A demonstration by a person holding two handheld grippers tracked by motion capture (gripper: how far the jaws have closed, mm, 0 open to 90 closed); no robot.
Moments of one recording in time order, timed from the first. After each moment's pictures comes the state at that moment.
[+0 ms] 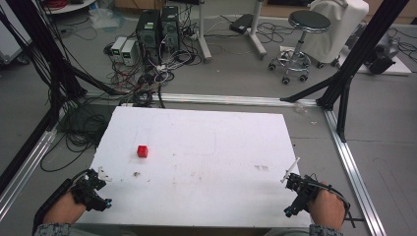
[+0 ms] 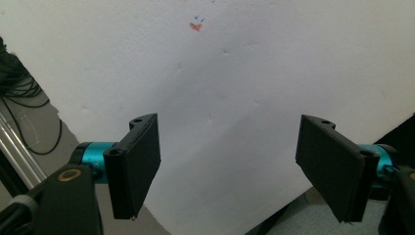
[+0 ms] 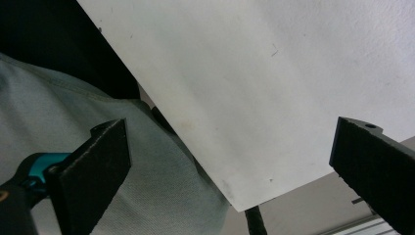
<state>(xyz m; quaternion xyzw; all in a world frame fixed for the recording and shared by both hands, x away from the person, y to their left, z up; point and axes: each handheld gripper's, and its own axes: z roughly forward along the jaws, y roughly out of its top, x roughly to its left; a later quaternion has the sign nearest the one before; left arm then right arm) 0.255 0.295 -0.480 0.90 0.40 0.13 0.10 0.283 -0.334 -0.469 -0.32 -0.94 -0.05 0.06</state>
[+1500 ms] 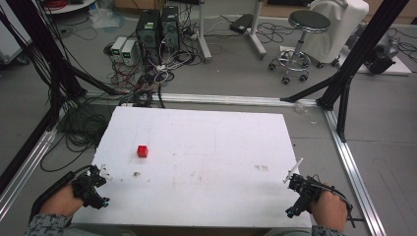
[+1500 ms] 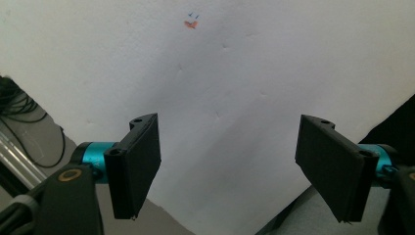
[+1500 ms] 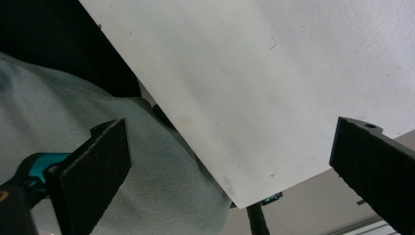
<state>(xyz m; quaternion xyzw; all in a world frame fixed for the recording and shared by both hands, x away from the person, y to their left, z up) 0.271 0.301 -0.478 0.93 0.34 0.10 0.08 0.280 -0.341 -0.468 -0.33 -0.94 -0.05 0.06</state>
